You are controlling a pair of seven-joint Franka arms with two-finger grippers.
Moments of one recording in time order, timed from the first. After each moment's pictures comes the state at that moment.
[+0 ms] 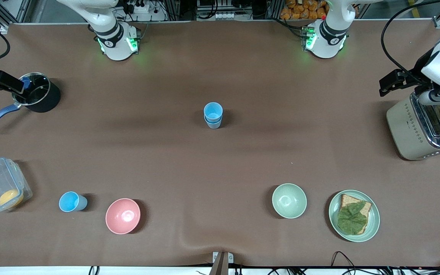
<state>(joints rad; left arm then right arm) -0.02 -0.01 -0.10 -1.56 0.02 1.48 -0.14 -0.11 -0.06 0.02 -1.62 0.04 1.53 0.01</state>
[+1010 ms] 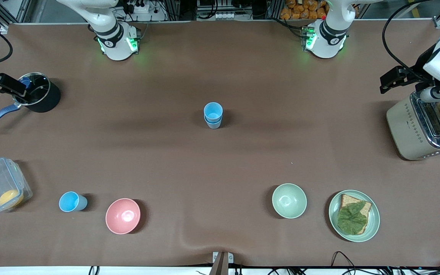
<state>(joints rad) -0.02 -0.01 -0.10 -1.55 0.01 1.45 -0.14 -0.10 -0.05 0.02 -1.63 0.04 1.55 0.01</state>
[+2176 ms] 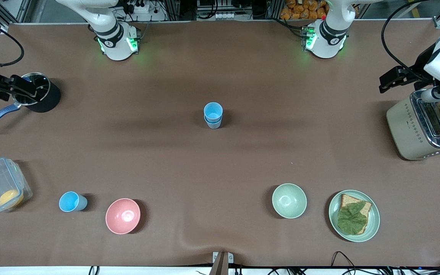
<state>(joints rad) -0.02 -0.01 -0.10 -1.55 0.01 1.45 -0.18 -0.07 -0.05 0.02 -1.64 0.04 1.55 0.01</state>
